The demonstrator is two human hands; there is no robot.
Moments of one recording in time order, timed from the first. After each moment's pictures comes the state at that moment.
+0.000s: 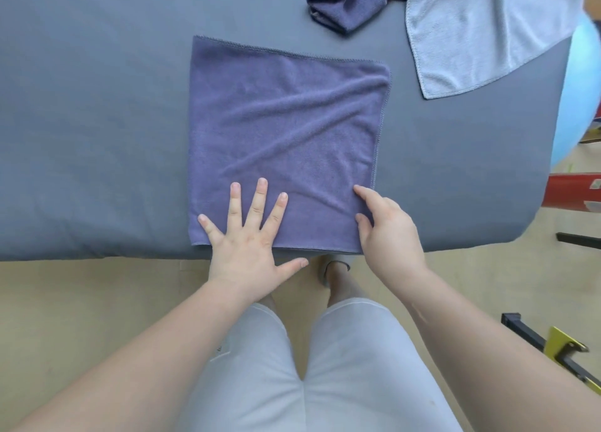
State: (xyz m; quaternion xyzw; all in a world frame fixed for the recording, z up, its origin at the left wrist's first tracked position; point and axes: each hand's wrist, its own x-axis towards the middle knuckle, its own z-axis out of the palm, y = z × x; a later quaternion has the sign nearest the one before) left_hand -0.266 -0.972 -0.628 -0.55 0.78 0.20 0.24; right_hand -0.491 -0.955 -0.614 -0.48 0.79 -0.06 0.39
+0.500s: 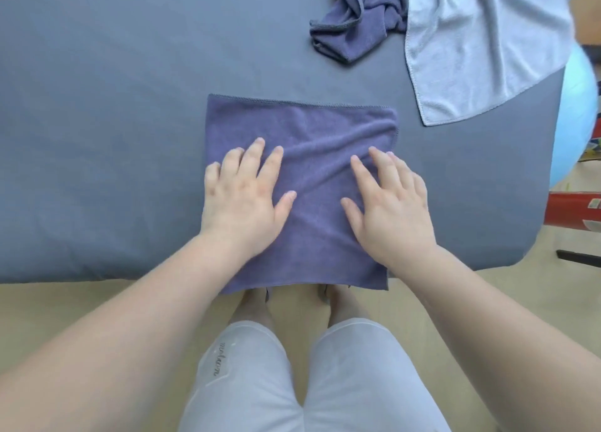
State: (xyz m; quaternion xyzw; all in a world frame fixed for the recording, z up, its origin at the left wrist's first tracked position) left_hand -0.278 -1.072 -0.609 -0.56 0.81 0.12 0.09; right_hand -0.499 -1.016 -0.607 -0.67 0.72 0.04 0.16
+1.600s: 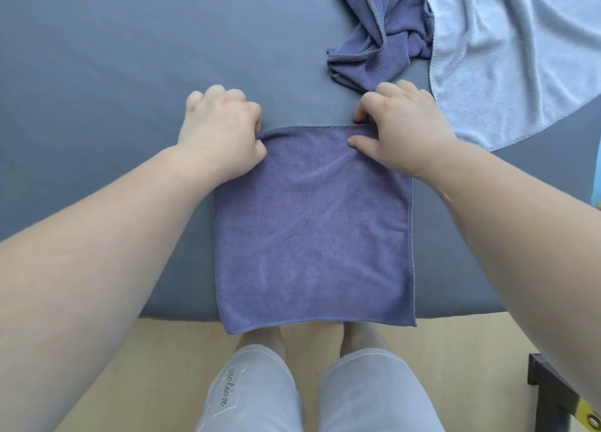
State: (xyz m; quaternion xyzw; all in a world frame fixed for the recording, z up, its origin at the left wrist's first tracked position) left_hand -0.266 -1.231 -0.617 -0.54 0.82 0.12 0.14; right_hand -0.526 -1.191 -0.623 -0.75 0.63 0.06 0.17
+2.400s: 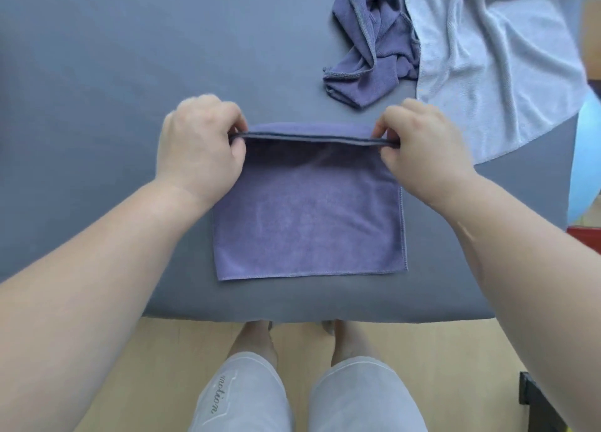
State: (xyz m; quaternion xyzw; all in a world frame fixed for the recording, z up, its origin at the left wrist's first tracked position) left_hand -0.246 -1.199 -0.585 -0.59 0.80 0.11 -0.11; right_hand -0.543 -1.162 -0.594 -0.73 0.66 -0.08 0.15
